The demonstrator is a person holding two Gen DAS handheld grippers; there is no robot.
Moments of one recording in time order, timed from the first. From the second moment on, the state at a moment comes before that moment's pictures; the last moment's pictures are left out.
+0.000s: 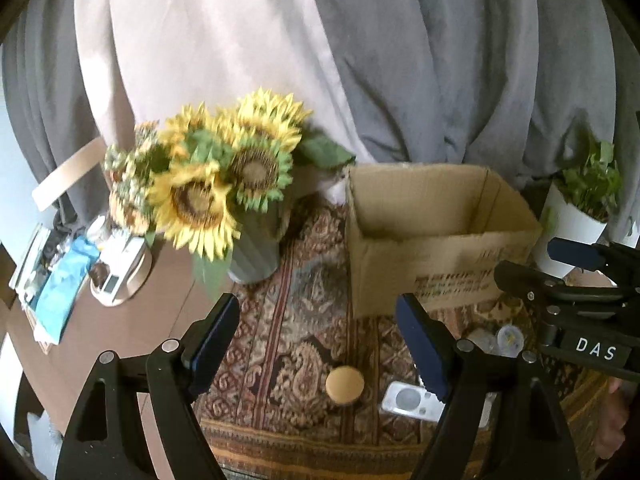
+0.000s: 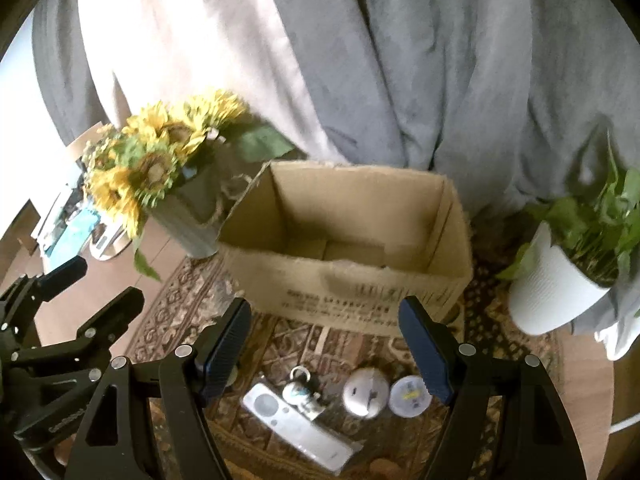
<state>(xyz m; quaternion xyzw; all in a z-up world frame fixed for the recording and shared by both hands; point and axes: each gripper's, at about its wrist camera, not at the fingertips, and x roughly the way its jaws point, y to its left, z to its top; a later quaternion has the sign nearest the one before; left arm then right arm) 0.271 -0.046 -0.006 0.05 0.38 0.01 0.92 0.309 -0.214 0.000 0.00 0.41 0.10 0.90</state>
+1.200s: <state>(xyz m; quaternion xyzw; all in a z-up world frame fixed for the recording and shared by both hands) 0.254 -0.031 -0.115 0.04 0.45 -0.03 0.89 0.286 -0.192 -0.111 -0.01 0.50 0.12 0.86</state>
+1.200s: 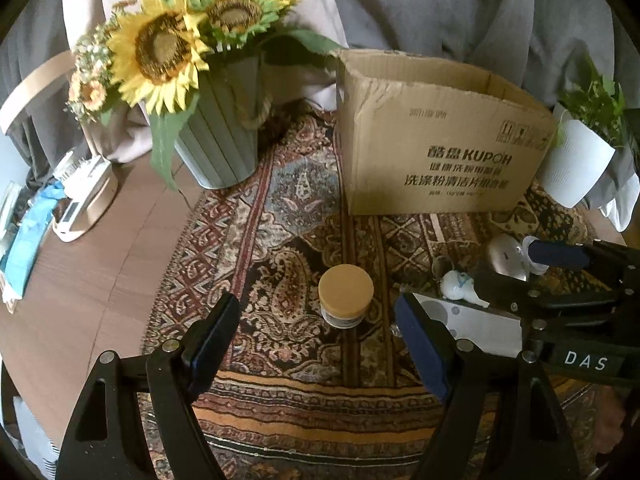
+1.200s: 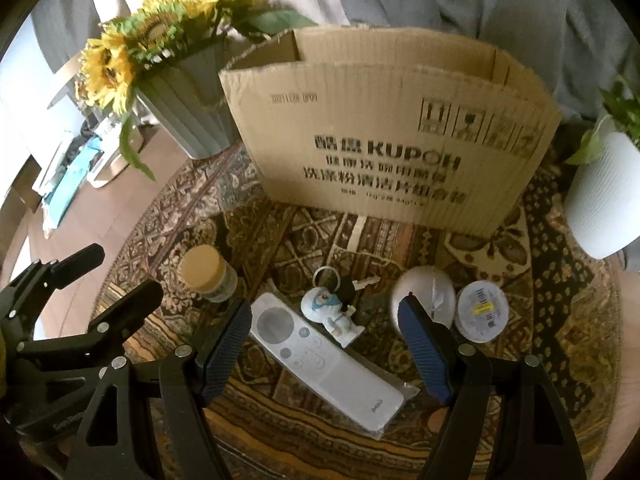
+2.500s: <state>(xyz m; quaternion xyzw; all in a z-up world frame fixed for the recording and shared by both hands) 0.296 -0.041 -0.172 0.00 0.50 -0.07 0.86 0.317 -0.189 -0.178 0.03 0.54 0.13 0.83</state>
